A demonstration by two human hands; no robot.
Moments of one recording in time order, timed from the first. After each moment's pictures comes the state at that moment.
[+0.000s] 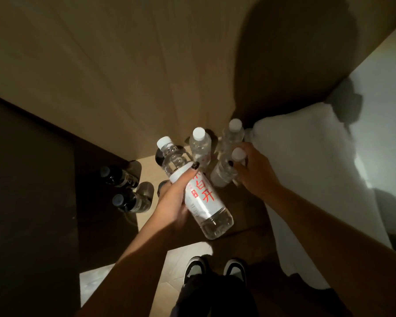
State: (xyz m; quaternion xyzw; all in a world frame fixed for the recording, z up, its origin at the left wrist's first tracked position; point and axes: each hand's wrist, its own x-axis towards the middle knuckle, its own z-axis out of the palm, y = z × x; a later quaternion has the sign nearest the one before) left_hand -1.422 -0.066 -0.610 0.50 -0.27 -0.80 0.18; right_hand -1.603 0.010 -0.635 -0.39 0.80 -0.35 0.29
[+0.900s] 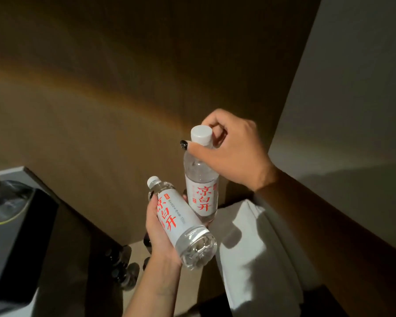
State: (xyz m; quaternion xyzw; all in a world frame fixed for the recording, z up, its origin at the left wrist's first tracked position) left_hand -1.480 0.036 -0.296 0.27 -0.11 -0.90 0.33; right_hand -1.611 0.081 -0.170 -0.54 0.70 -0.47 -0.01
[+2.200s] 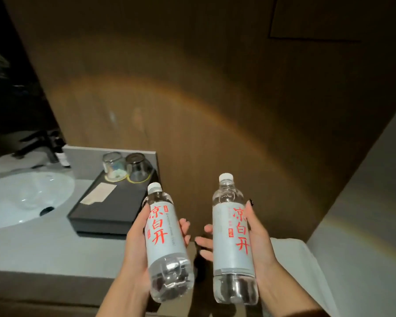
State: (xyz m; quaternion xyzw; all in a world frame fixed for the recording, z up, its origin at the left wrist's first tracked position) left_hand -1.233 0.071 -0.222 0.32 -0.11 -0.86 0.38; right_hand -1.416 0.131 -0.220 -0.13 0.37 -0.58 0.71
